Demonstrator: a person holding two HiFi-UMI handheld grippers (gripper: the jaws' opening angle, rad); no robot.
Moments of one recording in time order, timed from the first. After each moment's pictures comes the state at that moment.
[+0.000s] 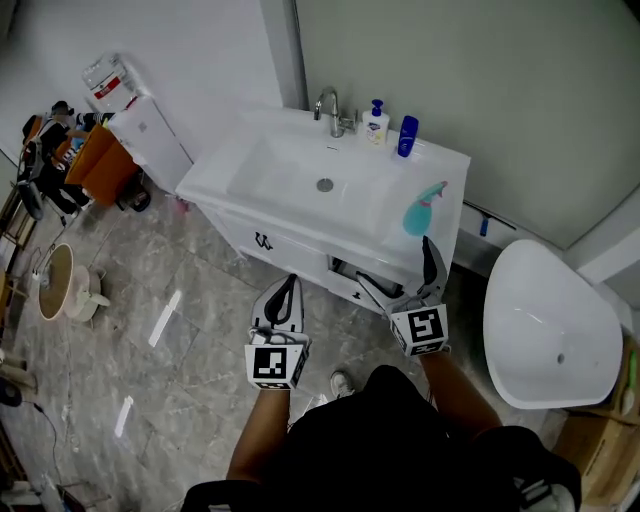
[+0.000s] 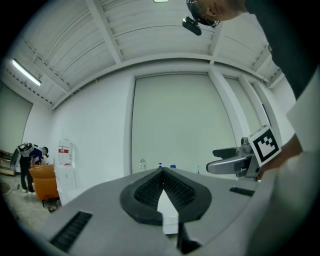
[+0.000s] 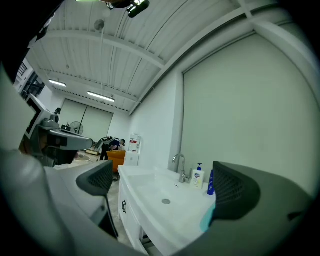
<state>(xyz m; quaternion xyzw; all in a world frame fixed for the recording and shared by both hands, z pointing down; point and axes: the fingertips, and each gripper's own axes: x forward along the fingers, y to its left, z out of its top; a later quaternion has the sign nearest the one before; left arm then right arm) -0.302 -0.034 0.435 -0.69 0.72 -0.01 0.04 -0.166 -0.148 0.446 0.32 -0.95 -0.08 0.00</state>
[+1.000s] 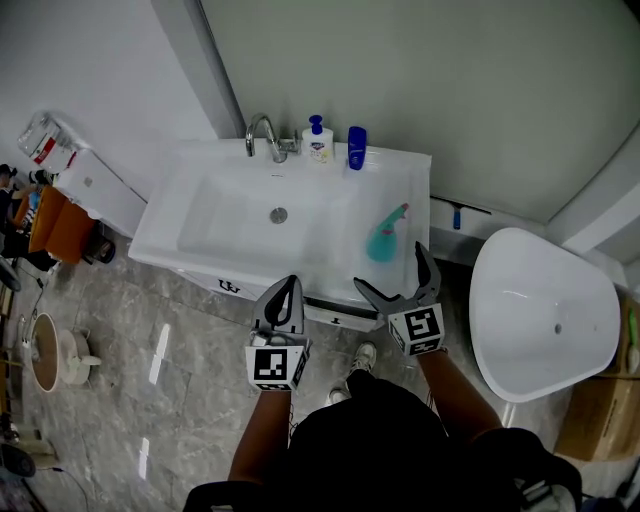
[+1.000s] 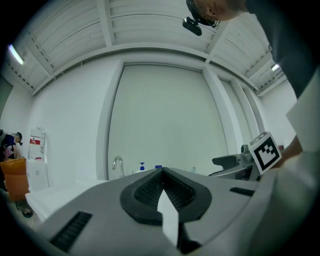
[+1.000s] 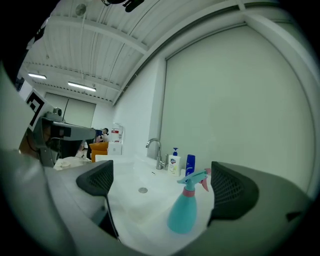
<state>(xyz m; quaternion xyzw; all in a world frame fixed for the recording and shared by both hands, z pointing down) -0.272 -0.202 0.455 -0.76 0.65 -0.02 0.02 -0.121 -0.284 0.498 0.39 -0.92 -0.03 0.05</state>
